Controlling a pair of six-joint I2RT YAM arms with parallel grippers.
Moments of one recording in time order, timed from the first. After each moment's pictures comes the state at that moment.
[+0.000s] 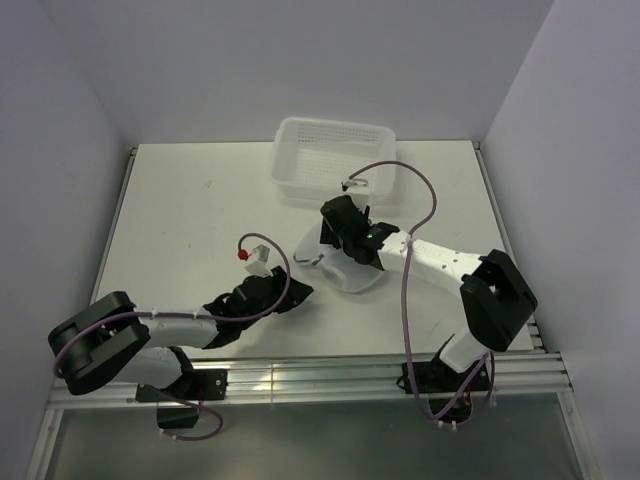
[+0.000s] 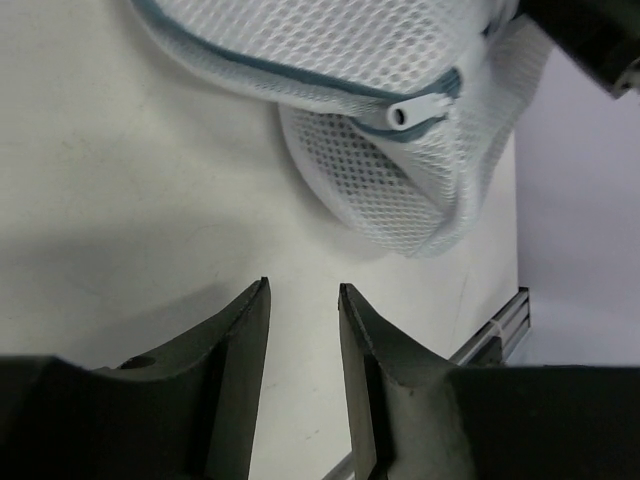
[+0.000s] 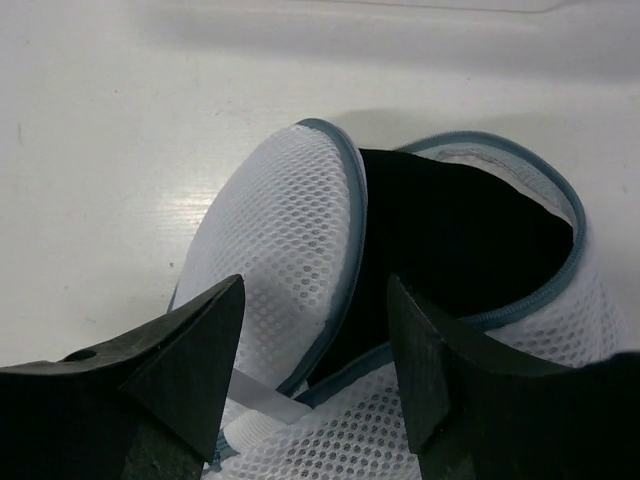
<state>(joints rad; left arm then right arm) -0.95 1.31 0.29 0.62 -0.21 -1.11 0.76 1.56 1.04 -0.25 0.50 0.65</state>
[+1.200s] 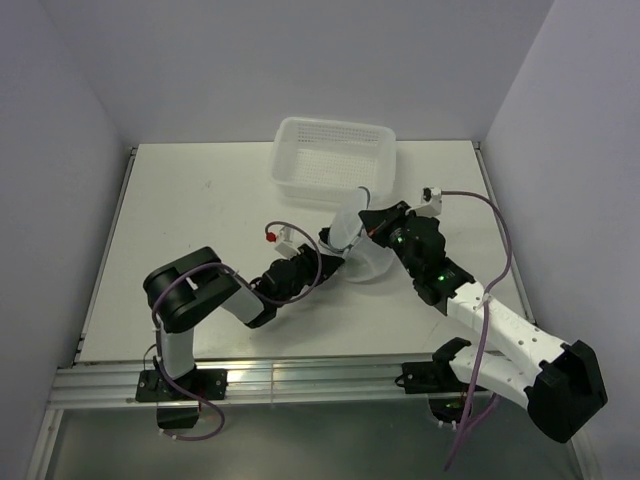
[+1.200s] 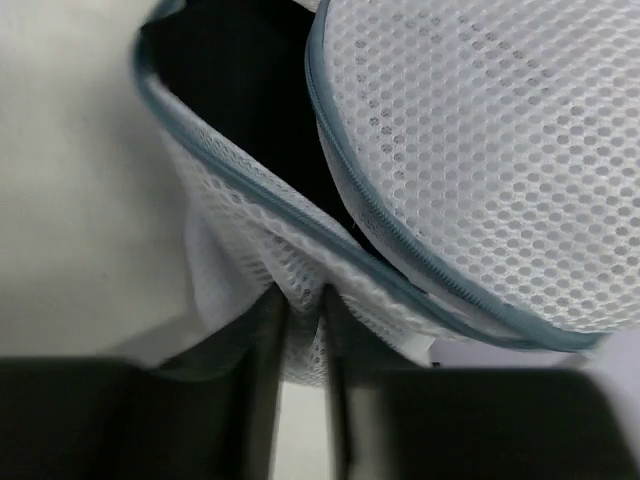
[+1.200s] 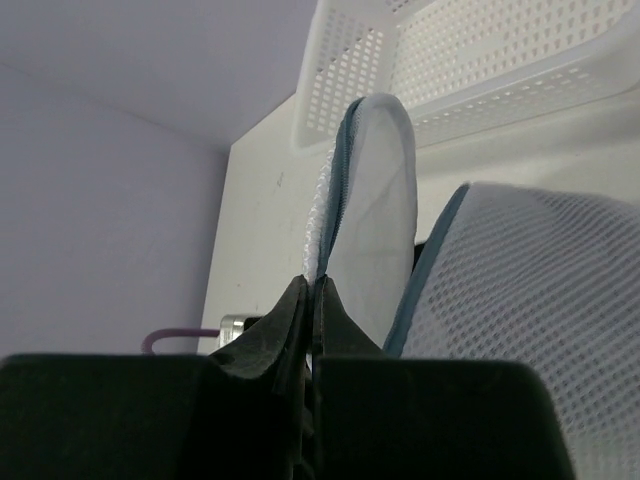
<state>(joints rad) -0.92 1.88 0.54 1.19 -0.19 -1.18 0.55 0.98 0.61 0.19 0.23 0.95</state>
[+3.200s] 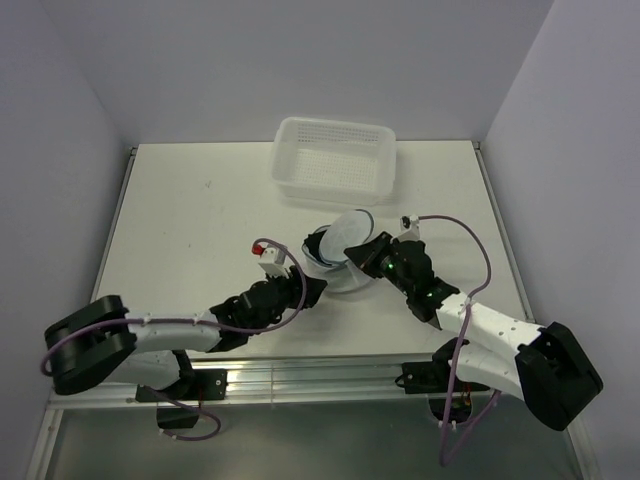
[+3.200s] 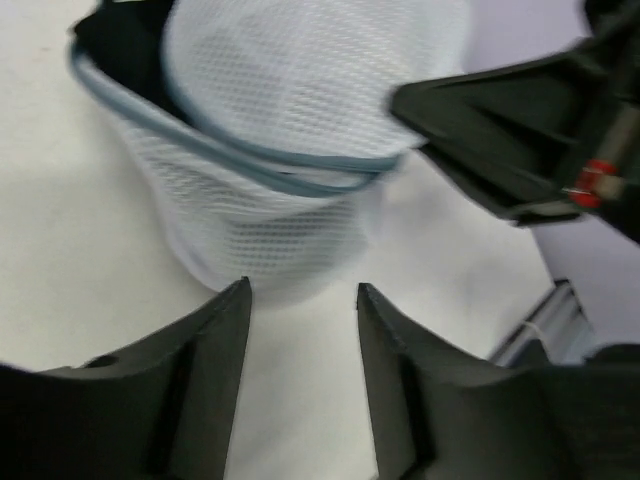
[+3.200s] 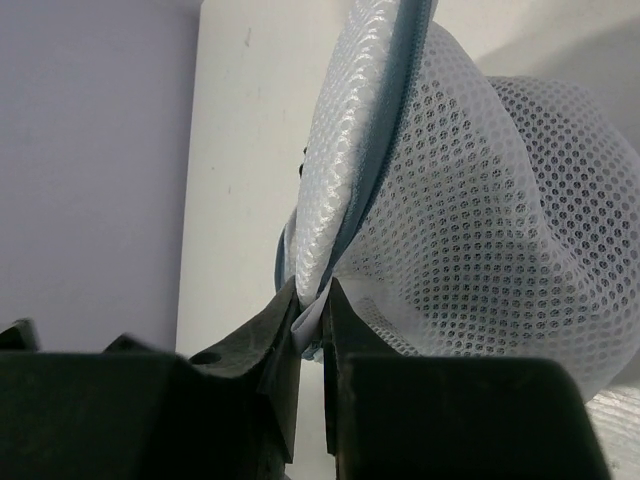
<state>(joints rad) -1.08 1.34 0.36 0.73 -0.39 -0.82 0.57 1.05 0.36 0.37 0.01 1.03</state>
